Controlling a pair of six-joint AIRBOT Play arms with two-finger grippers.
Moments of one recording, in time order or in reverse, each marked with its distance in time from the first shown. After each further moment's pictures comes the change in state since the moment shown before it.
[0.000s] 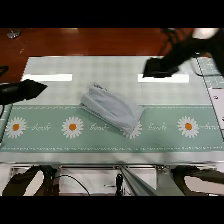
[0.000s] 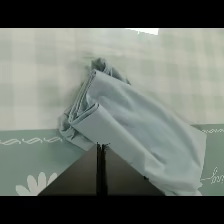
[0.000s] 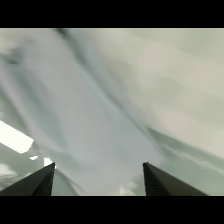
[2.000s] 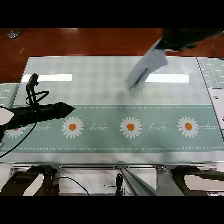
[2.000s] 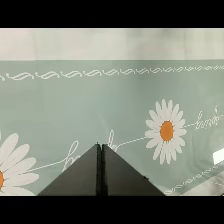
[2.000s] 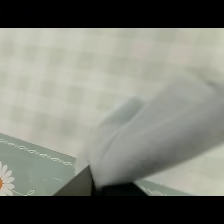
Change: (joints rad) left arm -0.240 -0.008 -0.284 -0.116 0.141 0.024; right arm -0.117 -0.050 0.341 0.073 0.004 0.051
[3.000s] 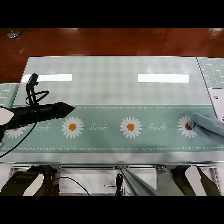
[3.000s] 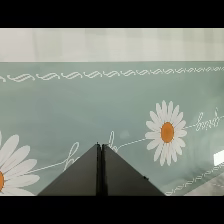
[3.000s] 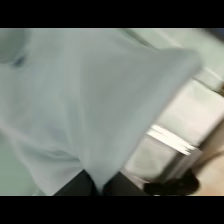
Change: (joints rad) left arm 0.000 0.000 0.000 0.000 0.005 0.000; right arm -0.940 0.693 -0.741 -0.542 0.311 0.126
